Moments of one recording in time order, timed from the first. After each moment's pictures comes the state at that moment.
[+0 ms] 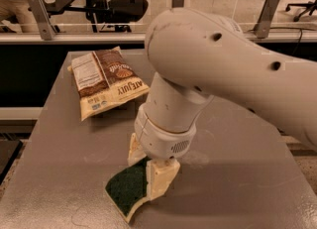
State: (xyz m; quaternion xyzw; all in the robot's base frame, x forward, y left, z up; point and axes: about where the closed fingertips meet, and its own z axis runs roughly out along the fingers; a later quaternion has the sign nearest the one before) arm 0.344 0.022 0.840 -0.86 0.48 0.13 0.10
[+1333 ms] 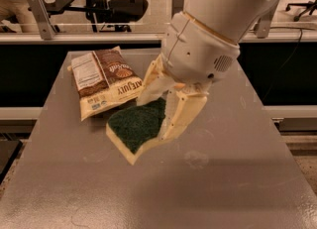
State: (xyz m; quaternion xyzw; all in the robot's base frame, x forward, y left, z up) arm 0.372 -0.003 0.969 -0.84 0.48 0.18 0.16
